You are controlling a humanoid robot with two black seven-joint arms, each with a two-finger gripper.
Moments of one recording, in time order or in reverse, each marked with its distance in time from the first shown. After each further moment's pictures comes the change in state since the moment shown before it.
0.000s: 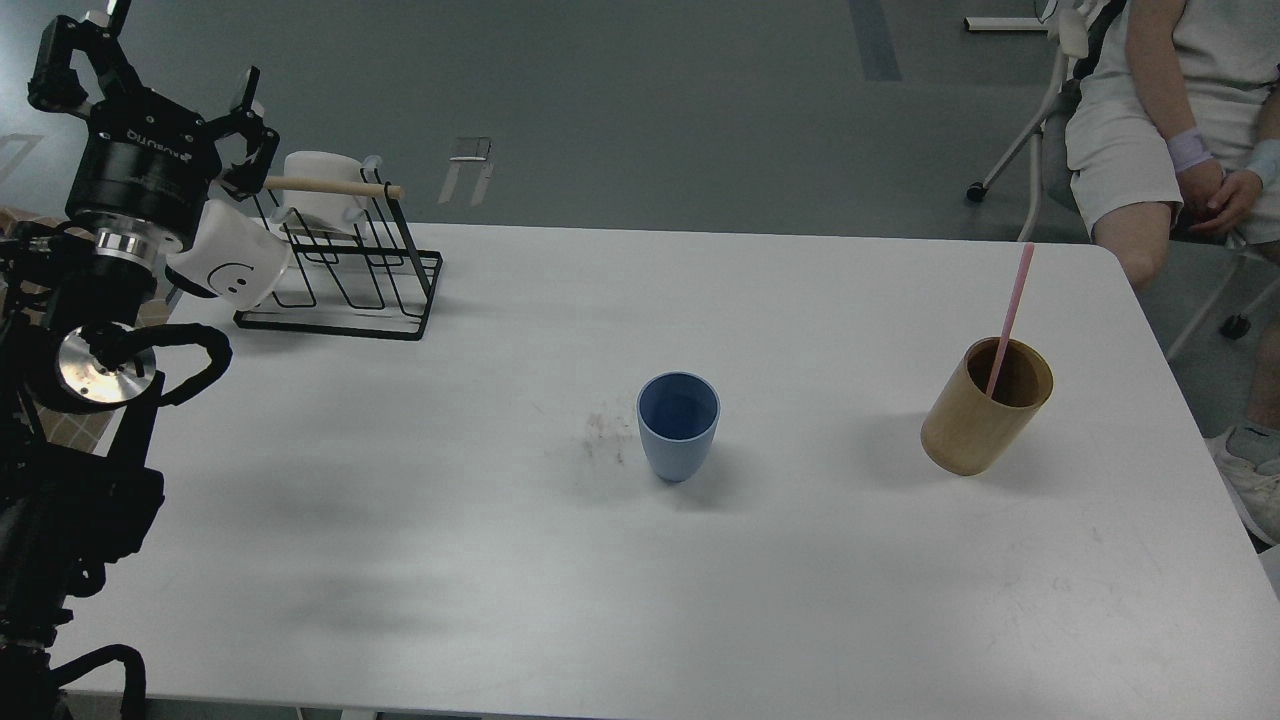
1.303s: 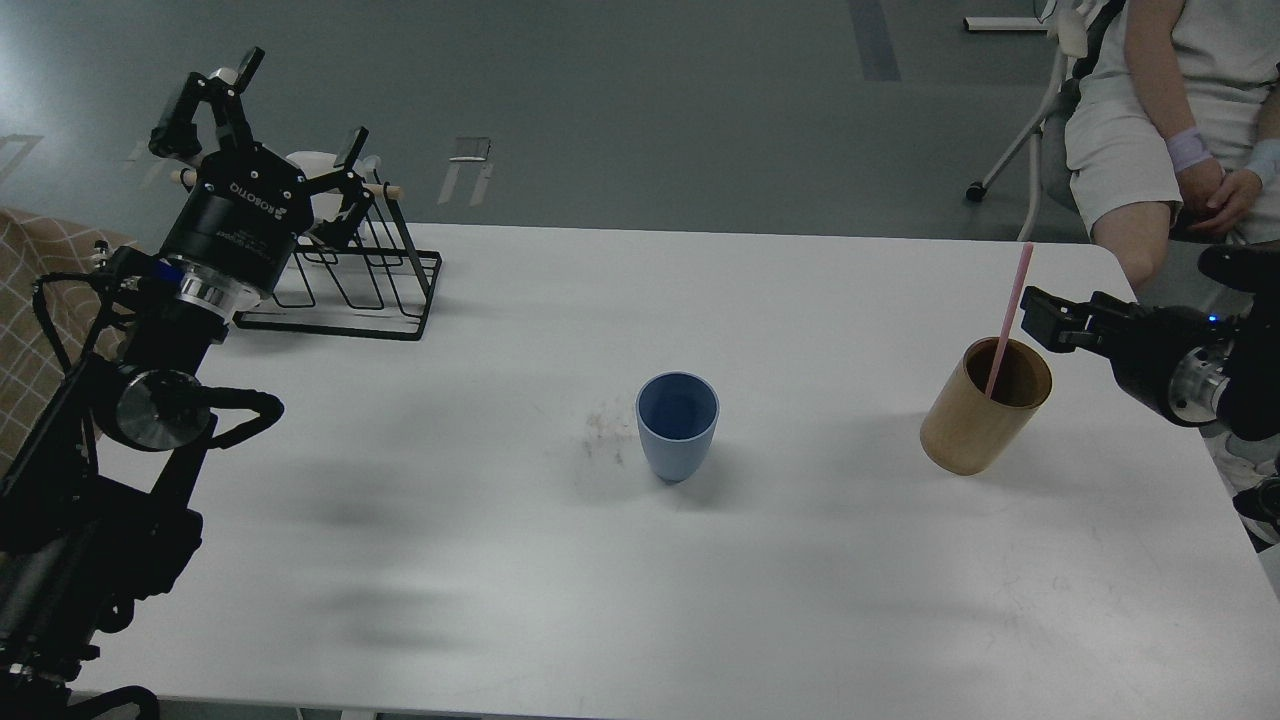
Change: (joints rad) left arm 0.045 -0.020 0.109 -0.032 0.016 -0.132 0.002; right arm 0.096 0.324 -0.496 -0.018 -0.648 0.000 -0.063
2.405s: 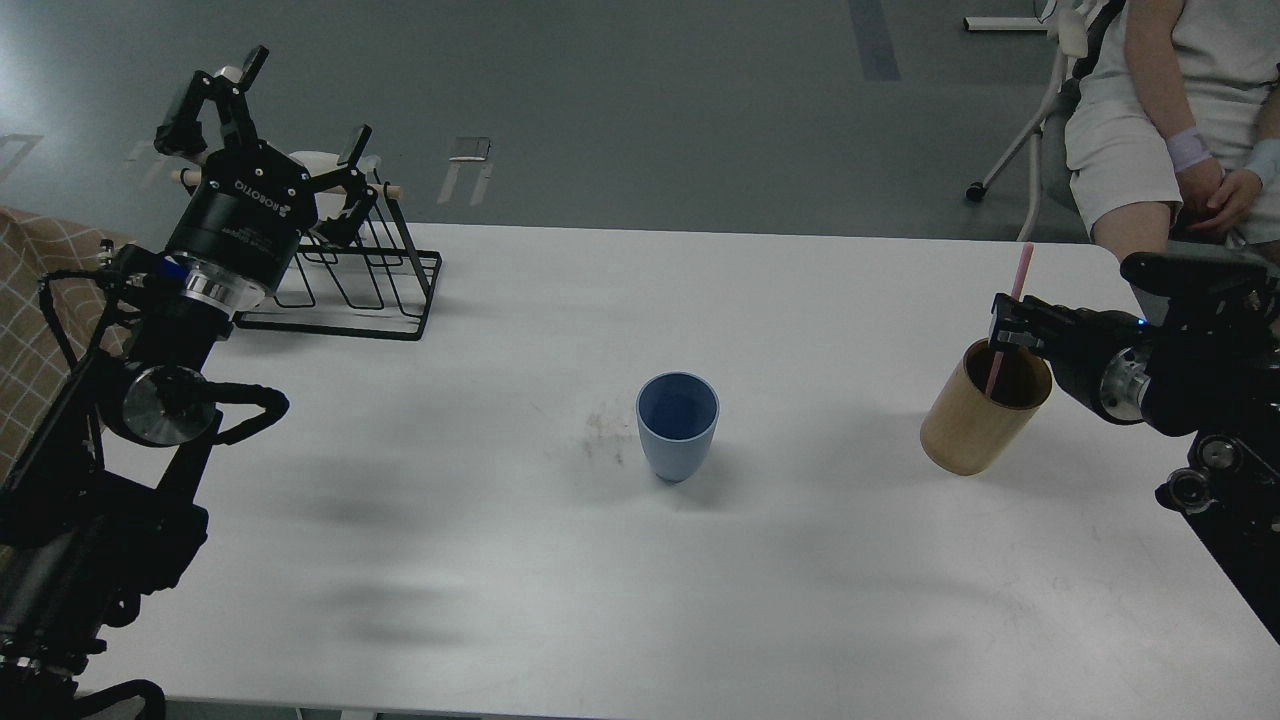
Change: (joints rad) left arm -0.016 -0.004 -0.001 0.012 0.006 0.009 0.000; right arm 0.055 0.121 -0.057 -0.074 -0.092 0.000 -0.038
